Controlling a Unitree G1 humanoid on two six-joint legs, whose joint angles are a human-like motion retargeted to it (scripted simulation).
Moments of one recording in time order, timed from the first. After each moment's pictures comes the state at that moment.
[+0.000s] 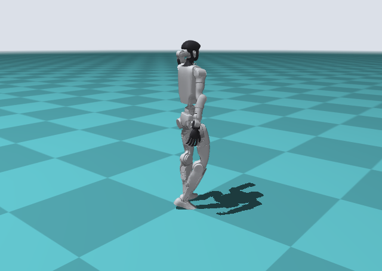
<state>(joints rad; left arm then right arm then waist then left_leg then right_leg) -2.22 0.65 0.25 -1.05 -0.22 -1.61 -0.13 0.12 -0.15 -0.32 1.70 -0.24 0.03 -0.01 0.03 -0.09 -0.04 -0.09 -0.07 0.36 0.13 -0.08 0.05 -0.11 -0.14 -0.41 0.48 -0.07 0.09</state>
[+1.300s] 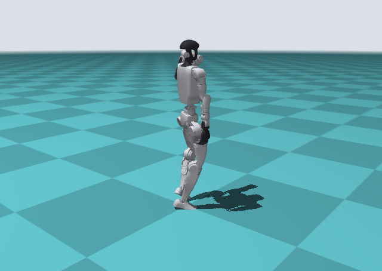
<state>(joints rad) -1.77 0.54 0.27 -1.05 -0.31 -1.59 -0.11 -0.13 -0.09 -0.19 1.69 -0.35 0.09 0.05 0.06 -0.13 -0.02 -0.18 0.00 0.47 0.57 0.22 -0.02 0.03 -0.19 -0.44 0.29 -0.06 0.06</state>
